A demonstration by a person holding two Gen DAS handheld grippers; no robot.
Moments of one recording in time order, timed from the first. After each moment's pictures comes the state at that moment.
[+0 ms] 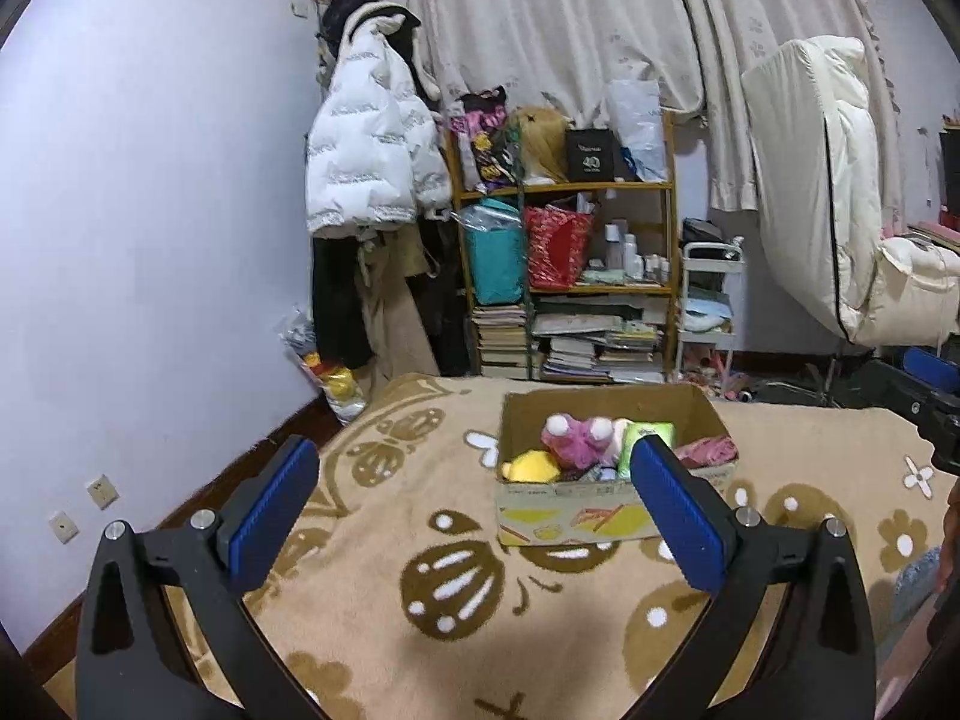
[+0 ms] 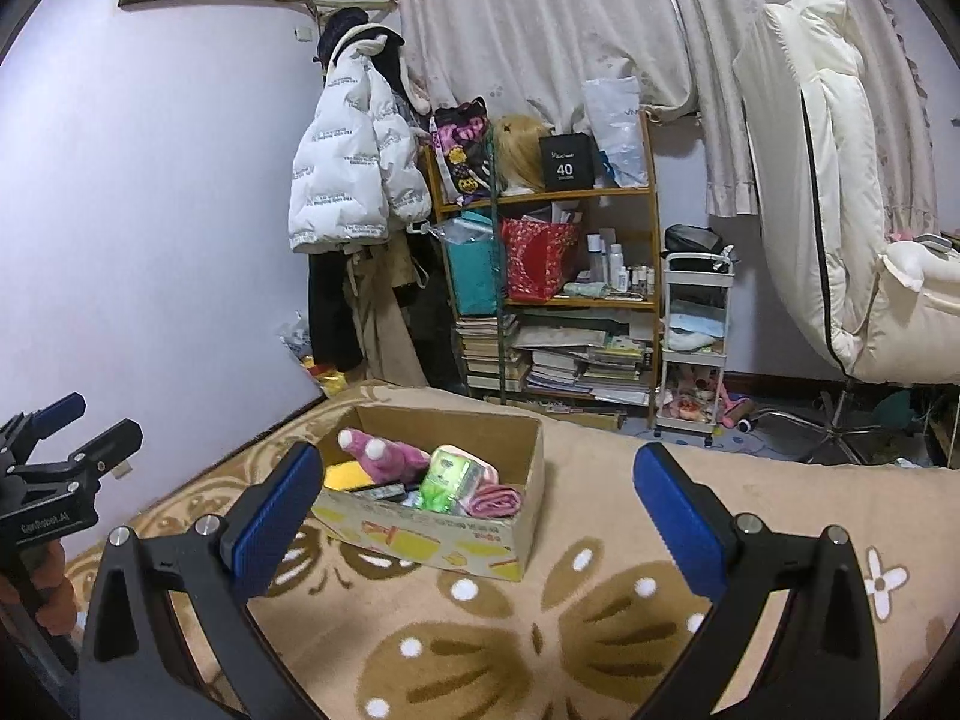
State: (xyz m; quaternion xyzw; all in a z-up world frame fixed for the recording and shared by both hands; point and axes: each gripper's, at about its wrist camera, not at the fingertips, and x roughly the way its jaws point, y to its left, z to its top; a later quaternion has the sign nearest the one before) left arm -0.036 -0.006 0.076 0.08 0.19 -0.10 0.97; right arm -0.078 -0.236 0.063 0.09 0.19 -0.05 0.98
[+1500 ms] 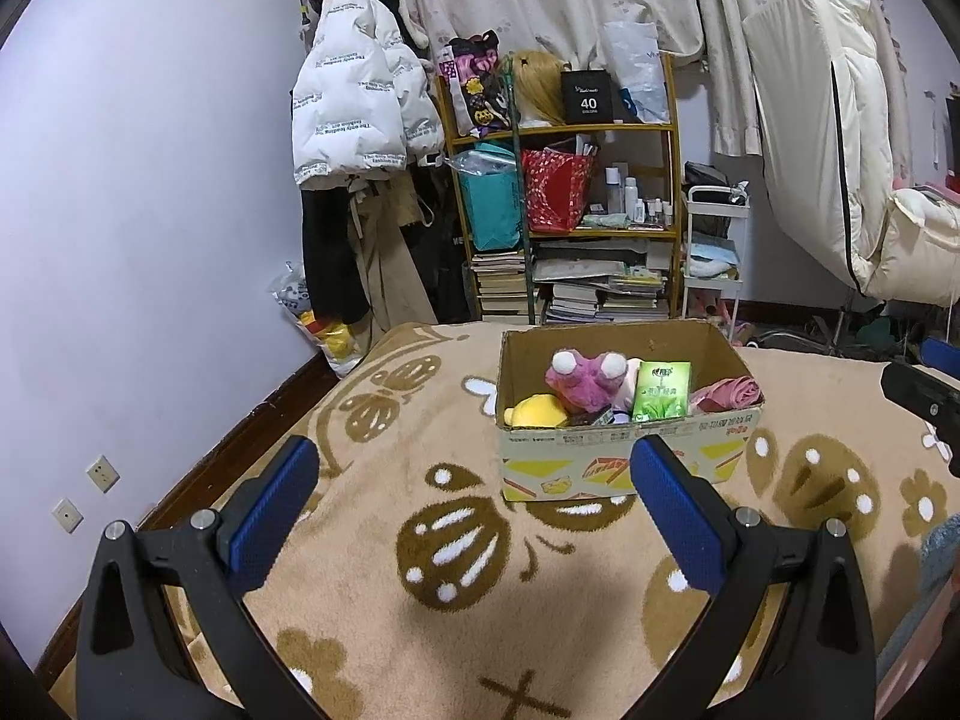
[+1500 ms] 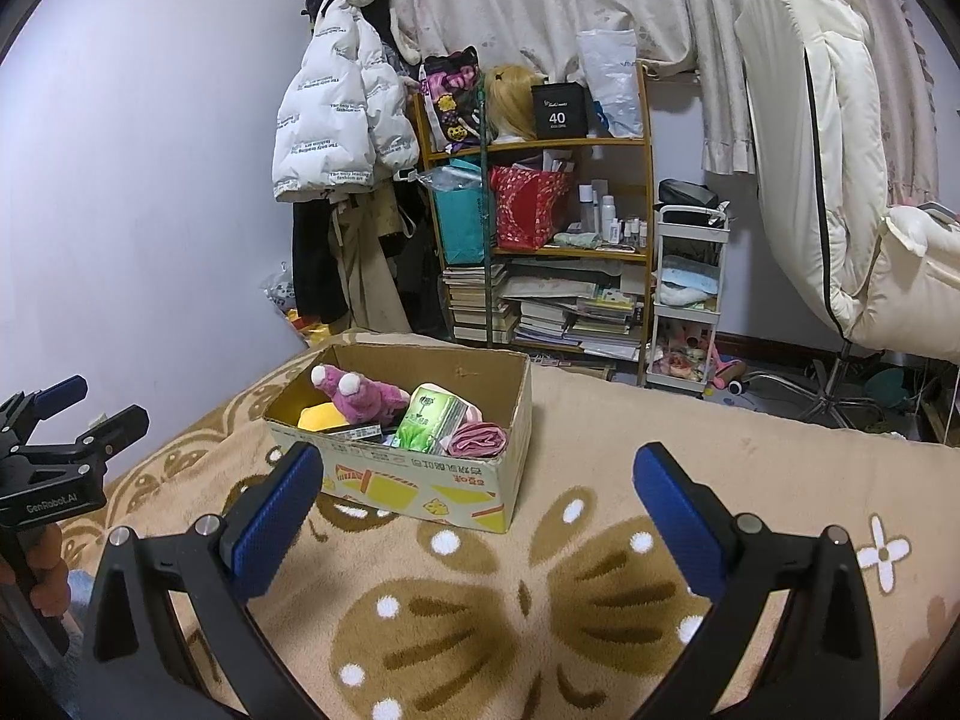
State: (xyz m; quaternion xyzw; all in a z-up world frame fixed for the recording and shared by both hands) left arm -0.013 -0.016 0.037 0.11 0.25 -0.10 0.96; right arm -0.066 -0.245 0.026 0.09 0.24 -0.05 0.96
